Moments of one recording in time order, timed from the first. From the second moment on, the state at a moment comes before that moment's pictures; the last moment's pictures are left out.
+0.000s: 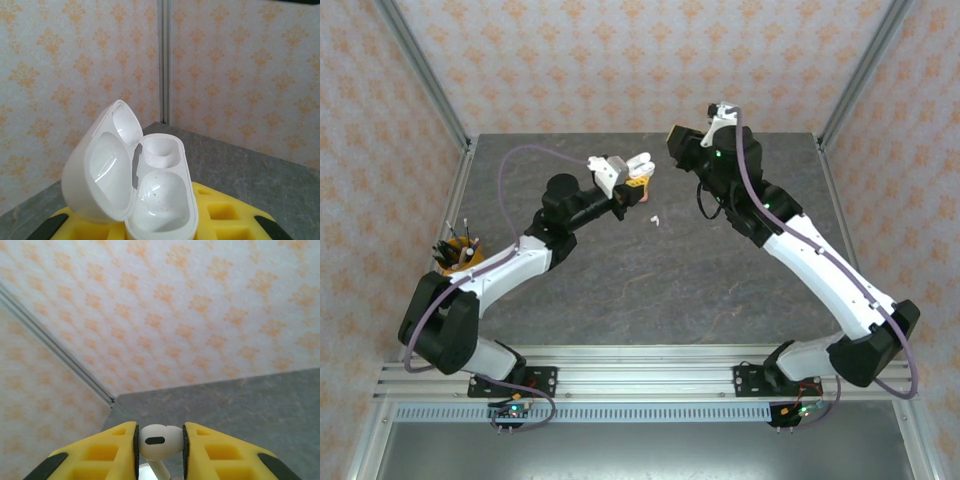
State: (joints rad) left arm -0.47 1.46 0.94 0.56 0.39 0.01; right arm 0.65 1.34 1.48 -0.26 0.23 0.53
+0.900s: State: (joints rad) left arm -0.52 1.59 1.22 0.42 0.30 0.02; right arm 0.59 1.33 1.34 0.05 -0.11 0.61
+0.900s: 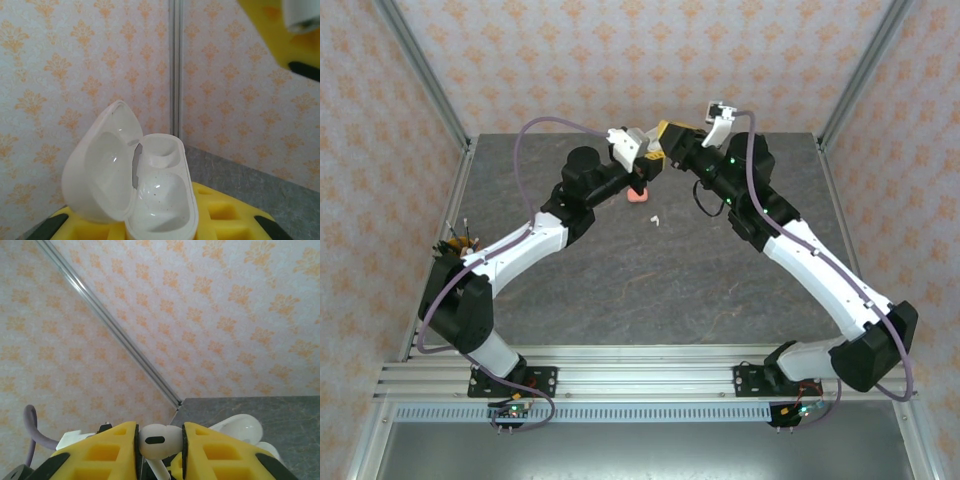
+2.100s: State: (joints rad) left arm -0.52 1.59 1.23 0.40 0.33 -0.02; right arm 0.52 1.37 1.29 0.07 -0.16 0.61
